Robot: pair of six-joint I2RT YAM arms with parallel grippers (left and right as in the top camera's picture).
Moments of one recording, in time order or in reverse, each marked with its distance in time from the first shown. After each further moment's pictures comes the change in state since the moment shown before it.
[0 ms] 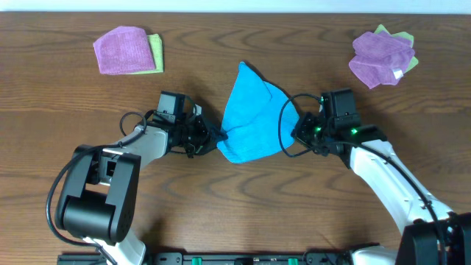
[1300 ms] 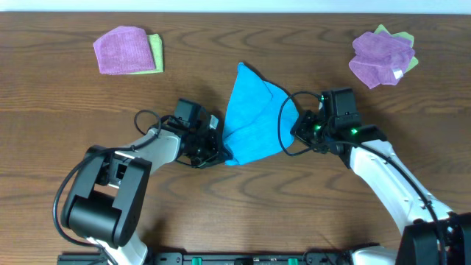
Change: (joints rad) left arm -0.095 0.000 -0.003 -0.143 -0.056 0.282; right arm 0.000 0.000 0.000 0.036 -0.010 0.003
